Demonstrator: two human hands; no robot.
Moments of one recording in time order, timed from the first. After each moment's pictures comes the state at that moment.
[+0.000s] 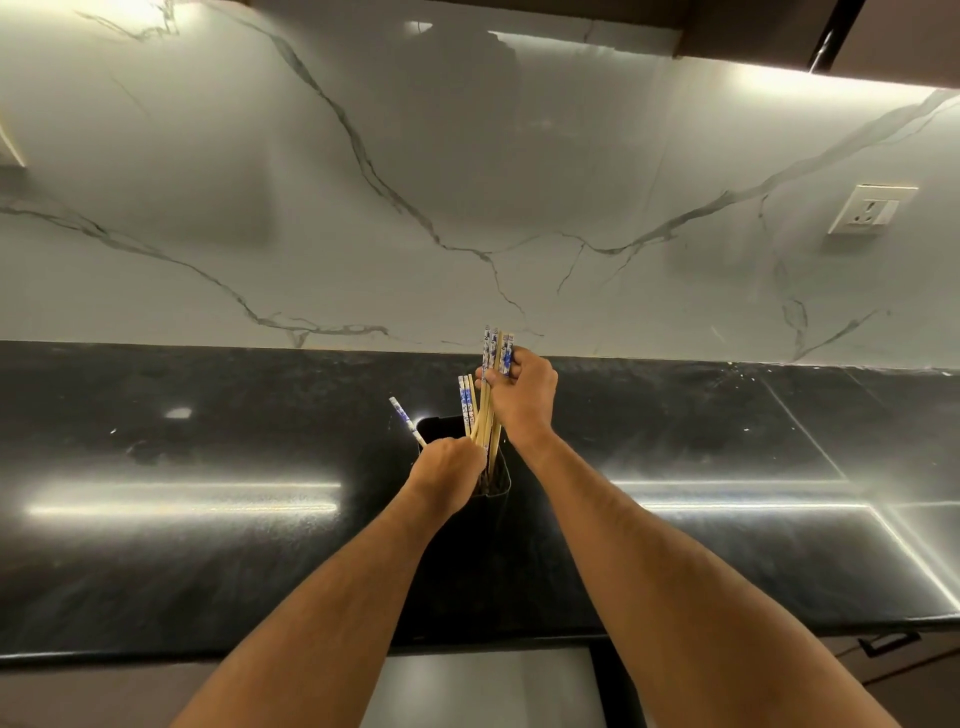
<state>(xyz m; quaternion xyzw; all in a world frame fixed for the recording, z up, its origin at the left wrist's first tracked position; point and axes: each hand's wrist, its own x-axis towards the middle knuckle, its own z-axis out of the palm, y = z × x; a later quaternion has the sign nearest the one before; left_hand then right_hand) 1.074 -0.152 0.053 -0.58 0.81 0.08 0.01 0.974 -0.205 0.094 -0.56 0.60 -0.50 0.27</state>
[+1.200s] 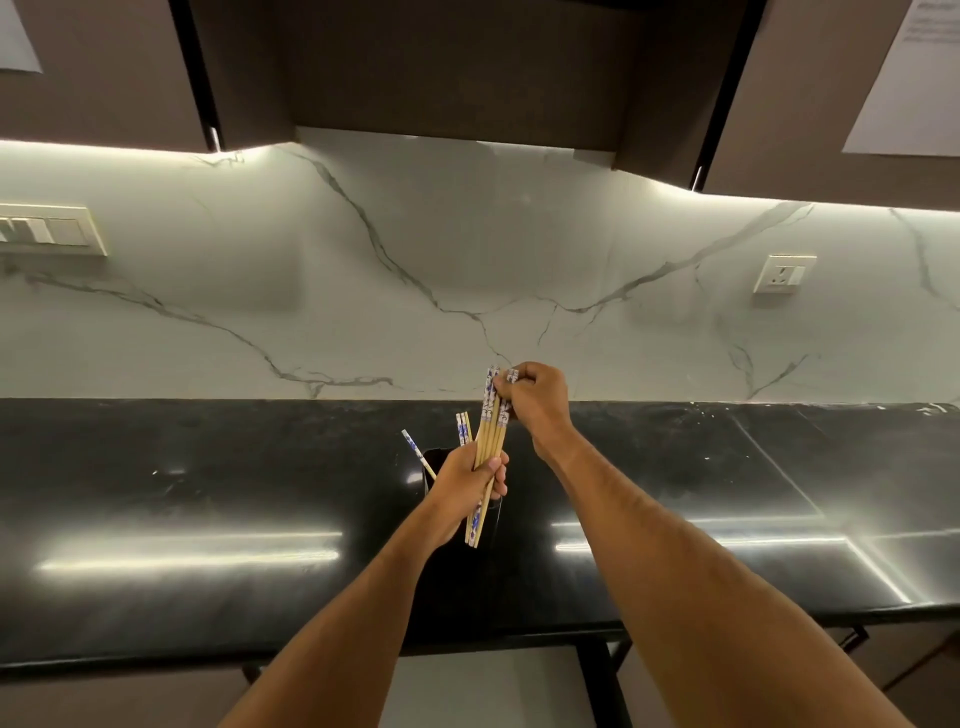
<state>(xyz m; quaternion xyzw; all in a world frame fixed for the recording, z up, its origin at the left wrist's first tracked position) 1.064 -0.077 0.109 -0.51 0.55 0.51 -0.42 0.950 -0.128 0.192 -0.53 0.57 -0.52 0.35</state>
